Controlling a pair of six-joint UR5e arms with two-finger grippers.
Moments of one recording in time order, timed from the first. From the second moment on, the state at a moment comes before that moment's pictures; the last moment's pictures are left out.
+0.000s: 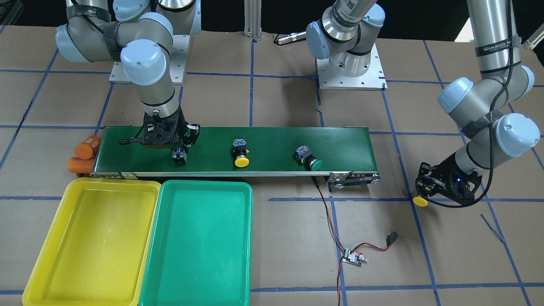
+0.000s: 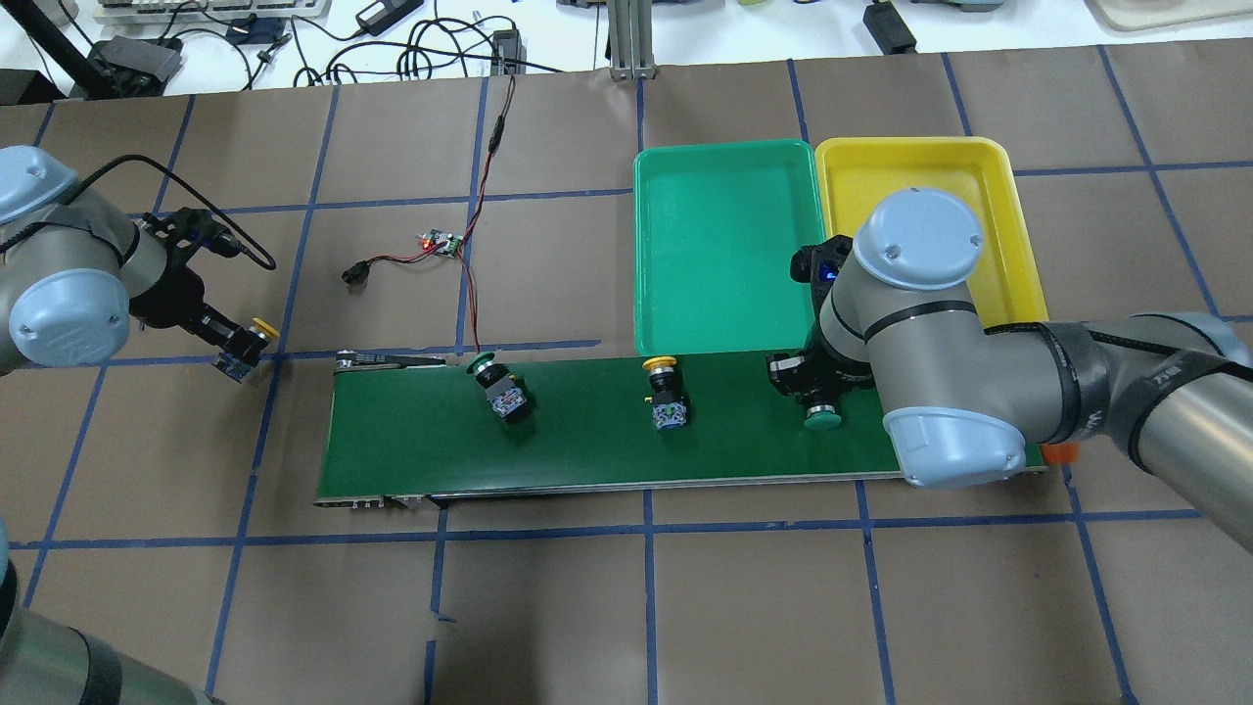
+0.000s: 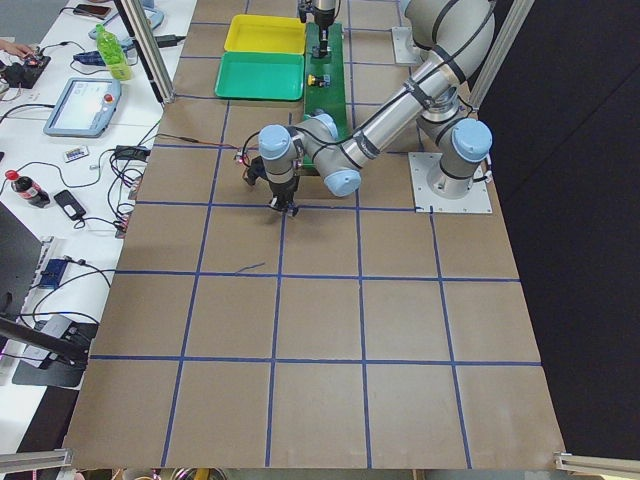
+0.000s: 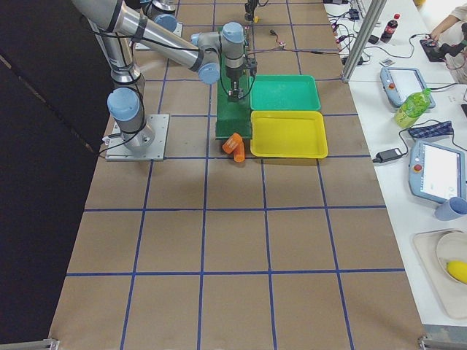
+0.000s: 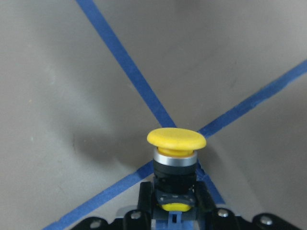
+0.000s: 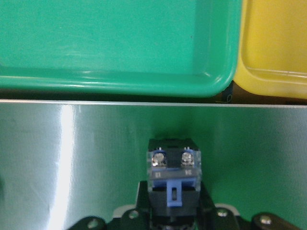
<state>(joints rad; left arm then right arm) -1.09 -1.92 -1.88 -0.97 1.54 0.94 1.67 -1.49 2.12 -2.26 -1.55 0.05</state>
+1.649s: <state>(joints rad) -1.35 -1.59 -2.09 -1.18 1.50 0.23 1.66 -1.33 1.68 -1.91 -1.53 0.03</state>
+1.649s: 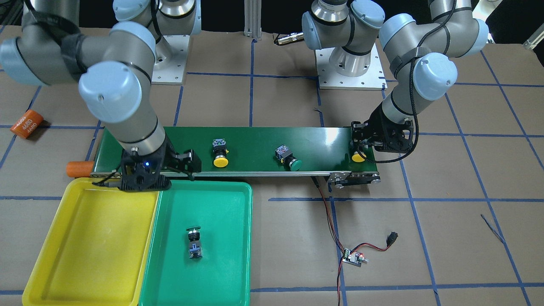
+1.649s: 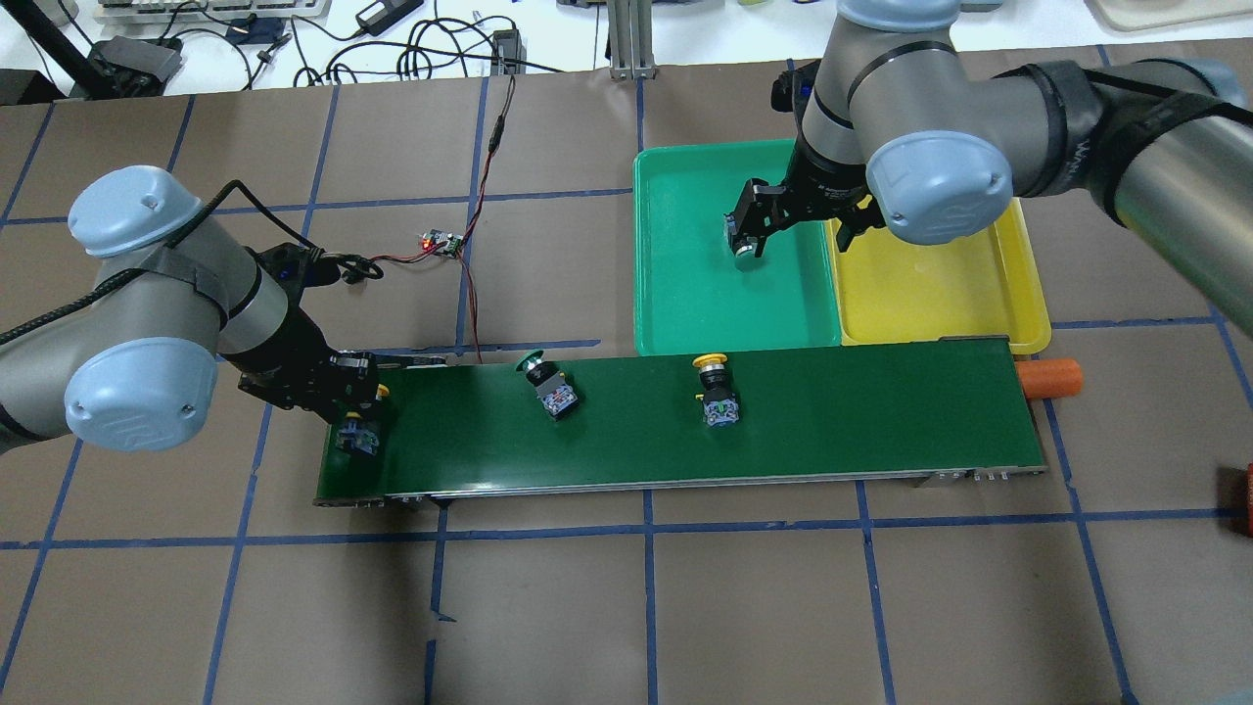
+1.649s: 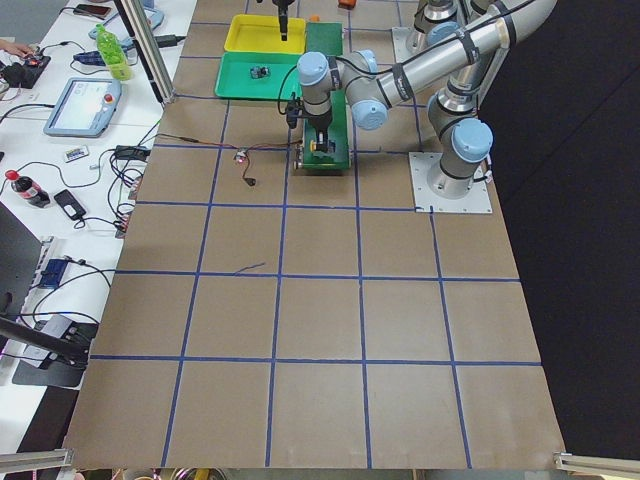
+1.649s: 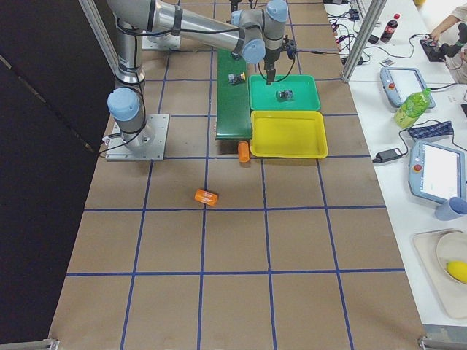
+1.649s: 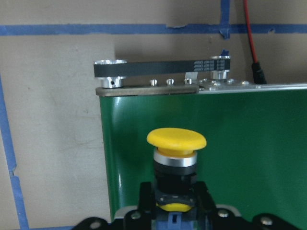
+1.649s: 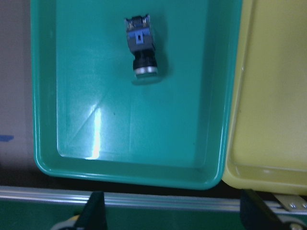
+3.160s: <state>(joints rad) -1.38 -1.52 -1.64 -1.58 1.56 0.21 1.71 -1.47 2.04 -2.09 -1.52 0.02</state>
